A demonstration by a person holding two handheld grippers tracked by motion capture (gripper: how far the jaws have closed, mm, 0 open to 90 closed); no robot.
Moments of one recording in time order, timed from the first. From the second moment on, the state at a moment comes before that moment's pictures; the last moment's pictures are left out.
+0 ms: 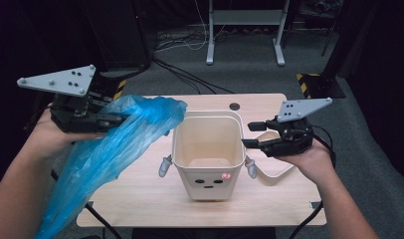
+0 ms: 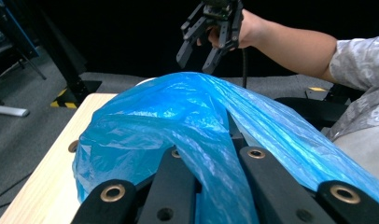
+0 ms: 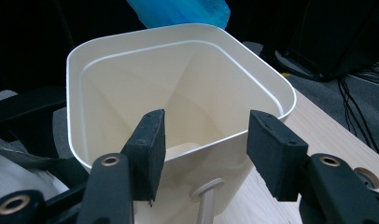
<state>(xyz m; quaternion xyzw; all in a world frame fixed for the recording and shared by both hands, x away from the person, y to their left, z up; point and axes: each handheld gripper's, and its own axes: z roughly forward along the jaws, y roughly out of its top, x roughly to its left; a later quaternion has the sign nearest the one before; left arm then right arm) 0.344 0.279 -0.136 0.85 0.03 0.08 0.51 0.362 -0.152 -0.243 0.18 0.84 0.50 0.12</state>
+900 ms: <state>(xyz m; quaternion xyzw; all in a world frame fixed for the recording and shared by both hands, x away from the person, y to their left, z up) 0.321 0.264 -0.099 0.85 -0.03 0.09 0.52 0.367 -0.132 -0.237 0.16 0.84 0.51 0.11</state>
